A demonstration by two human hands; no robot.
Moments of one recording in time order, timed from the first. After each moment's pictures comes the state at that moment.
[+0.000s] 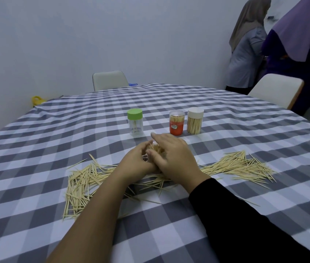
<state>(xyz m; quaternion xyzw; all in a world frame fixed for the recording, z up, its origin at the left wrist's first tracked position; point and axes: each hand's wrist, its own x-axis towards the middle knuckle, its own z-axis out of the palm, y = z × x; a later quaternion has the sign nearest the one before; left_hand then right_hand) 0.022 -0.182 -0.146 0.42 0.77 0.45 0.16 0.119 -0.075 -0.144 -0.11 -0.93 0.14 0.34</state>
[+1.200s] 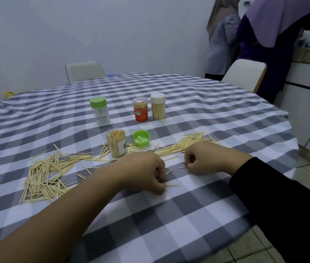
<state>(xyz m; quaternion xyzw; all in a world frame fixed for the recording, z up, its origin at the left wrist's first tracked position) 0.138 -0.145 -0.122 0.64 0.76 0.01 0.12 0.270 -0.002 -0.118 -0.25 -0.95 0.15 -0.06</state>
